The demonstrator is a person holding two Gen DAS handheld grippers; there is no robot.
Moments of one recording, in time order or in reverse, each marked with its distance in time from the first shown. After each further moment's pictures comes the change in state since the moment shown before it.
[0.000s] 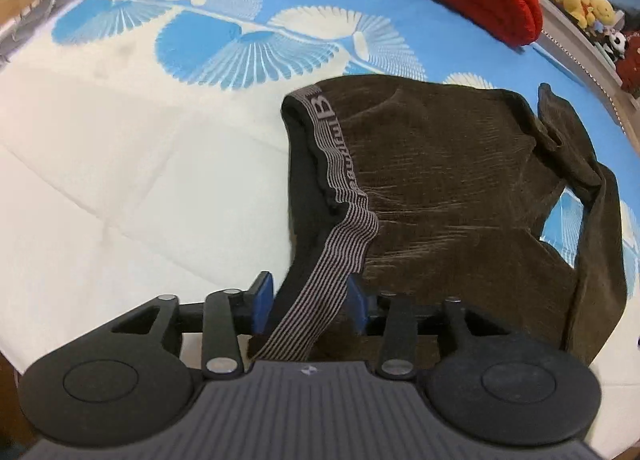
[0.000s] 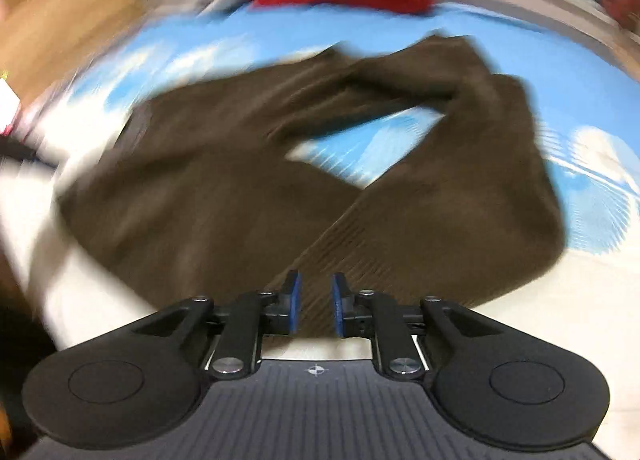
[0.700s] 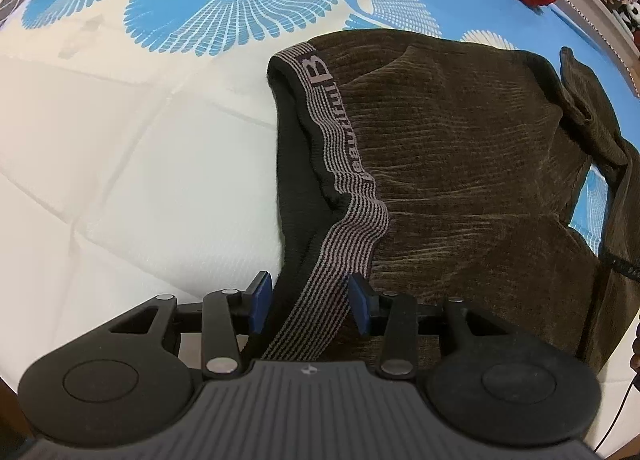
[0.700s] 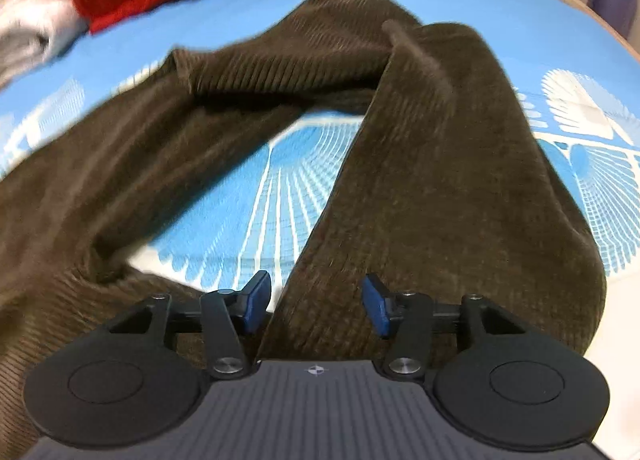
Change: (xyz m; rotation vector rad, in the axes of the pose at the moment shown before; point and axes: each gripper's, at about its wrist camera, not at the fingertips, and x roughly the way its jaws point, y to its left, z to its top) left arm 0.057 -0.015 0.025 0.040 0.117 0.039; right arm 0.183 0.008 0.048 0.139 0.139 -0.229
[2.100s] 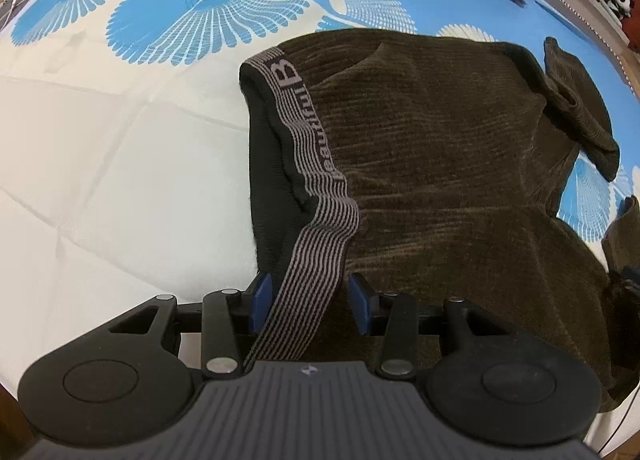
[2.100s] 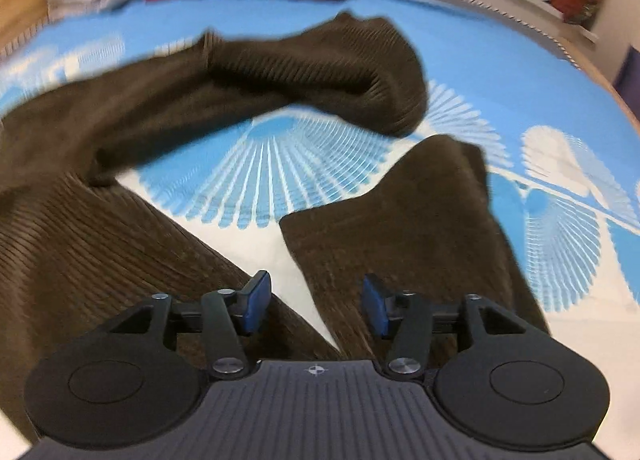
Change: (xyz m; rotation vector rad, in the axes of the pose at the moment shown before) left arm -0.001 -0.020 -0.005 0.041 -0.025 -0.013; right arm -0.030 -0.038 -0.038 -0.256 -0.065 -0.020
